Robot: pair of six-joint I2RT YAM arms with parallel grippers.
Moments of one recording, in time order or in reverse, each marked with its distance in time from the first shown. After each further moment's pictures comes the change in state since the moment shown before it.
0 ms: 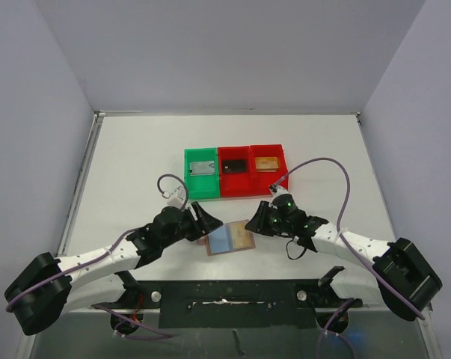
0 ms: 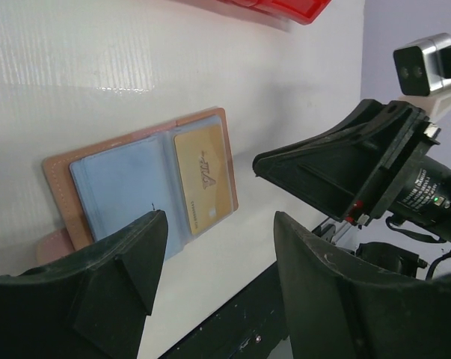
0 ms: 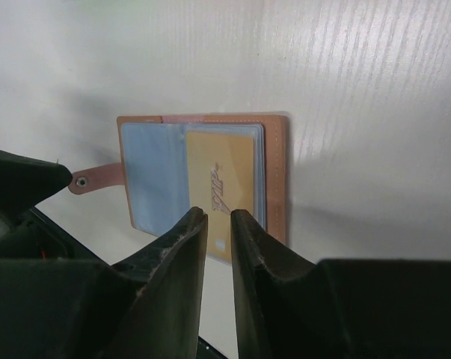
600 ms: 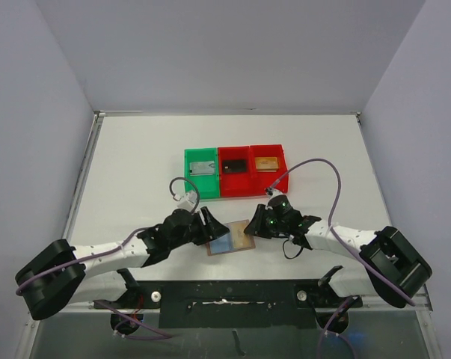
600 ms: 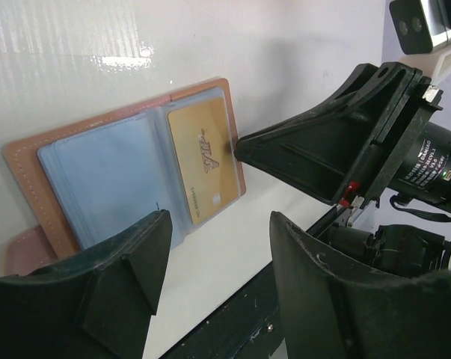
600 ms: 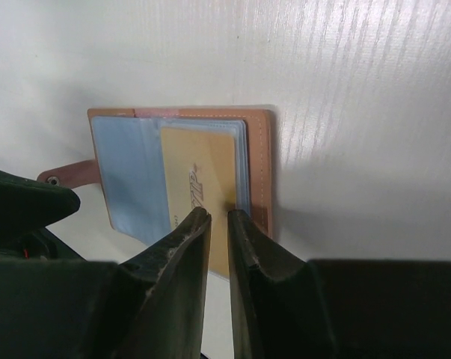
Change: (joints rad) left arm -0.068 0.111 0.017 0.057 0.003 0.007; right arm 0.006 0.121 0.000 0.049 -0.029 -0.004
